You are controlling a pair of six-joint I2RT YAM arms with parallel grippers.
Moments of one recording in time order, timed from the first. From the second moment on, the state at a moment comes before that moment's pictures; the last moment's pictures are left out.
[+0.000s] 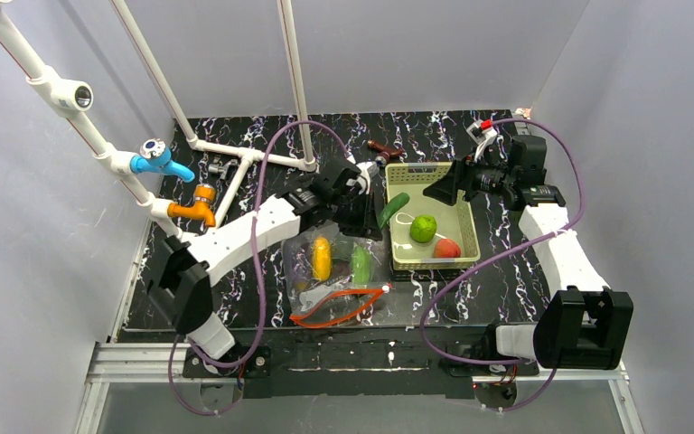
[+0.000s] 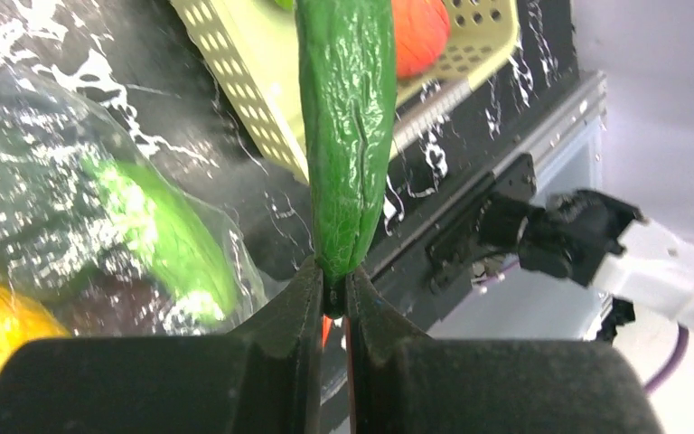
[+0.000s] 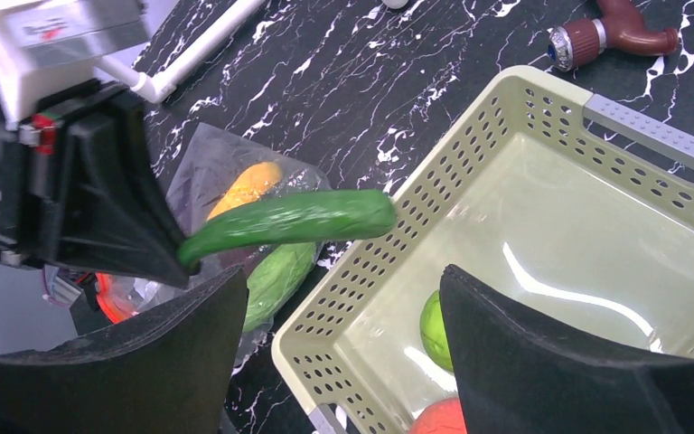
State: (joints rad) left arm -0.80 1.56 1.31 -0.56 0.34 -0.60; right arm 0.01 1.29 1.04 -0.30 -0.95 0.03
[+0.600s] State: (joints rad) left arm -0.83 1.94 1.57 -0.54 0.22 -0.63; right arm -0.02 1.28 1.04 -0.29 -0.95 0.05
